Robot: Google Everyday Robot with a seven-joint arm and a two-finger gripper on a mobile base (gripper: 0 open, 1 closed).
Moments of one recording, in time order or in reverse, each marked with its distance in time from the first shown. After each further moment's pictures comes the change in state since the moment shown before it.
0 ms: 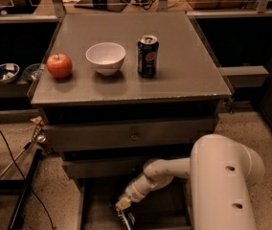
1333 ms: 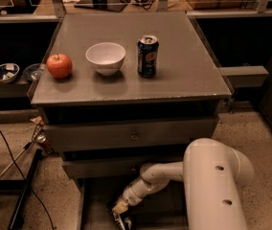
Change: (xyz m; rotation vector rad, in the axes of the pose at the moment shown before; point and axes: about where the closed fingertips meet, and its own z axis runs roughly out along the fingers) arm 0.009 -0.001 0.031 -0.053 -0.005 0.005
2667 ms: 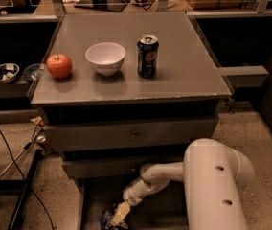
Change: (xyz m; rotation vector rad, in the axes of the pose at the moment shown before) arm 0.000 0.000 0.000 0.000 0.000 0.000
